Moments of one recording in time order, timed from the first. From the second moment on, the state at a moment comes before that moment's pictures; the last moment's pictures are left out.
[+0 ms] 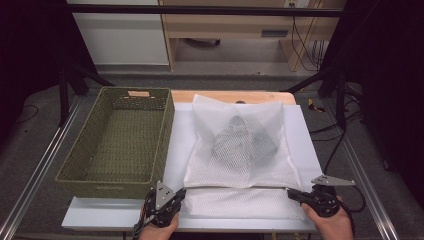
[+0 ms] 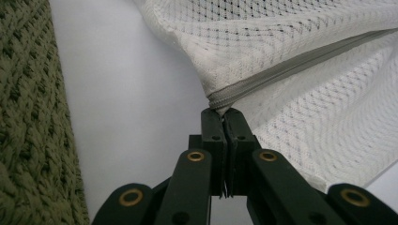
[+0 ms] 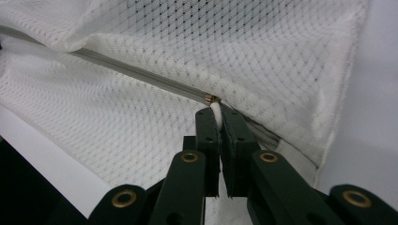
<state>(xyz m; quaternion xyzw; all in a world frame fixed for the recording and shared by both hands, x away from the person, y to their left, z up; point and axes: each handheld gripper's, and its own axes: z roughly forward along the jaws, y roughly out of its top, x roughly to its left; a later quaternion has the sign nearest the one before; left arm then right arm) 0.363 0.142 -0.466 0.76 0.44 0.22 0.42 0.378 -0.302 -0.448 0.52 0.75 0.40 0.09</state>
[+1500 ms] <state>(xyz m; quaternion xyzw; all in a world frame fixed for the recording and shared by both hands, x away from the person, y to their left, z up) 0.365 0.142 -0.467 0.76 0.44 0.22 0.42 0.375 -0.330 -0.453 0.55 0.73 0.39 0.12</state>
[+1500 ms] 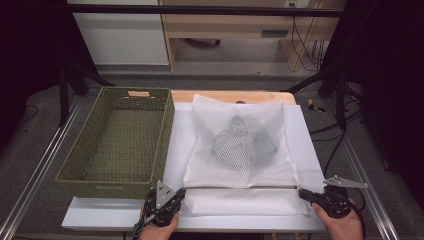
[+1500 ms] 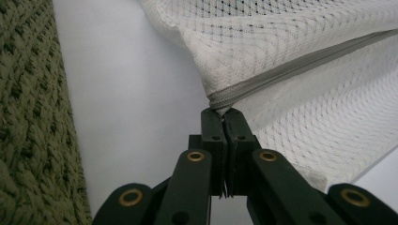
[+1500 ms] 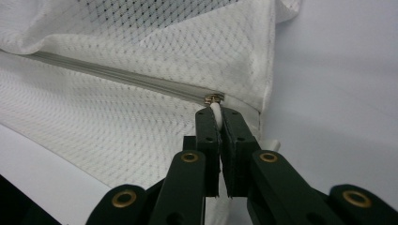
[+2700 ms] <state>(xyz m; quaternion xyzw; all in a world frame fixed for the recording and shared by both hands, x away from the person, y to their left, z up) 0.371 0.133 -0.484 0.78 0.44 0.22 0.38 0.376 -0.327 -0.464 0.54 0.74 0.37 0.12</state>
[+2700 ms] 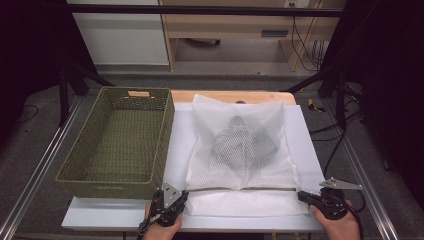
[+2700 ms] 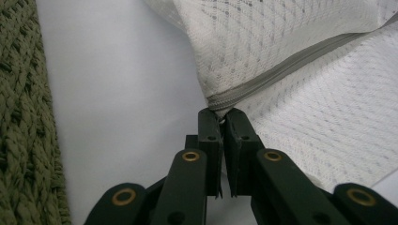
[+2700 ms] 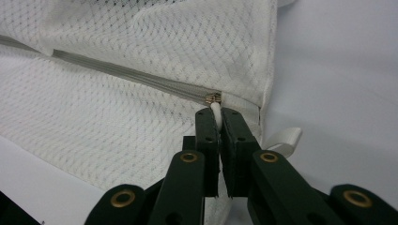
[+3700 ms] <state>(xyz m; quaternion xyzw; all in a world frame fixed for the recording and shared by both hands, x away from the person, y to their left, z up) 0.363 0.120 -0.461 0.77 0.39 0.25 0.45 0.380 -0.289 -0.454 0.47 0.75 0.40 0.22</state>
